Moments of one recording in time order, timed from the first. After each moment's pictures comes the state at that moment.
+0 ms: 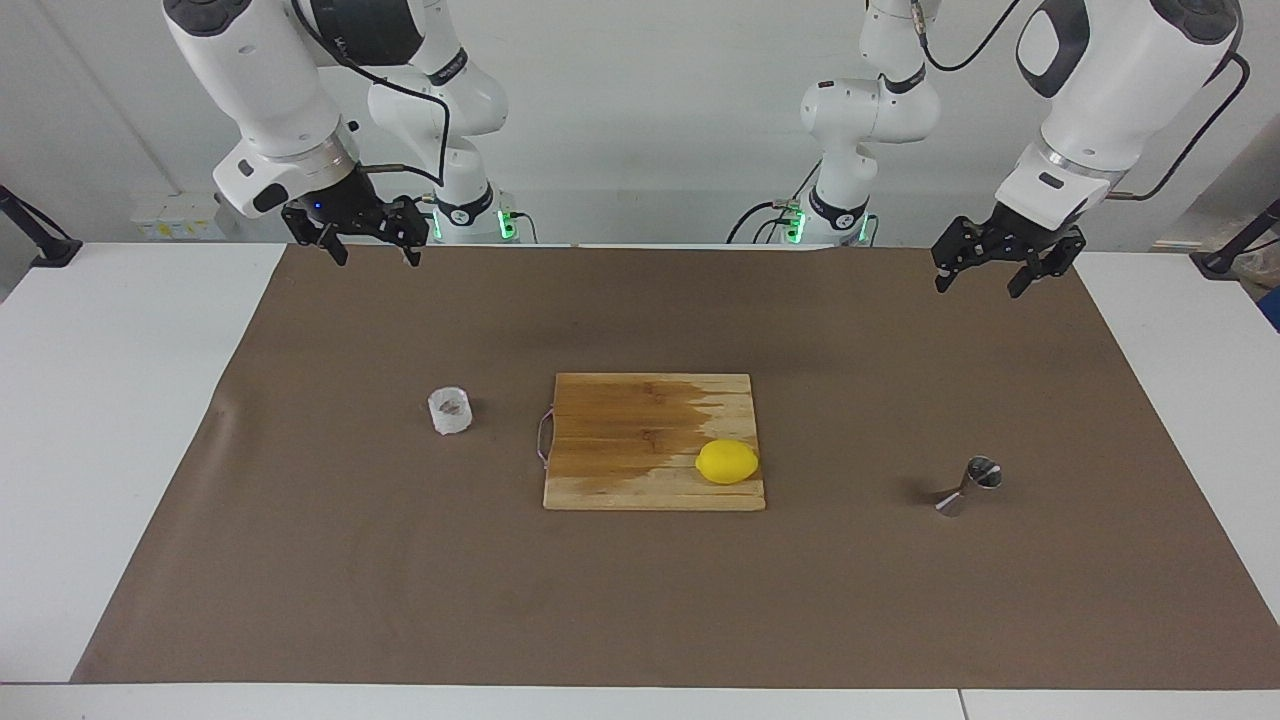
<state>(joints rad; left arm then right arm) -0.16 -0.04 0.06 -1.67 -0.05 1.62 -0.01 0.00 -0.04 0.05 -1.65 0.04 1.47 0.10</state>
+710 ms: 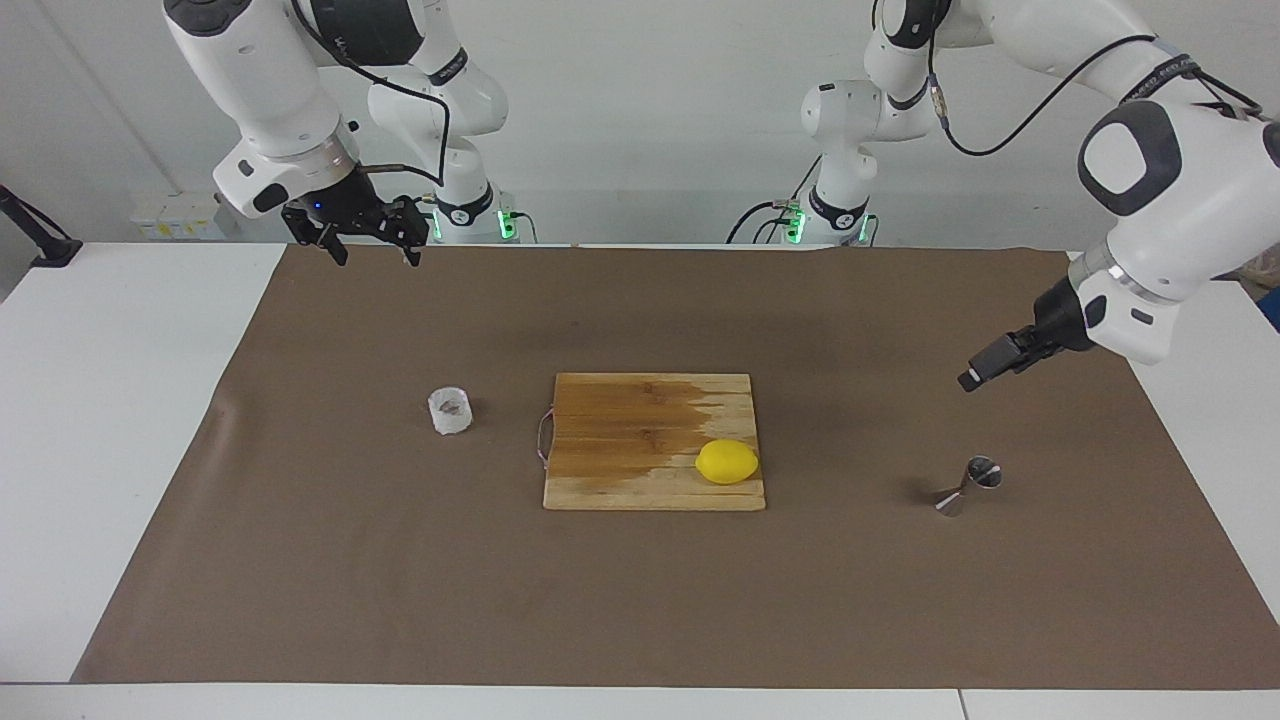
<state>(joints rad) -0.04 0.36 0.07 -1.31 -0.28 1.60 -0.38 0.00 -0.04 0.05 -1.65 0.04 1.47 0.10</state>
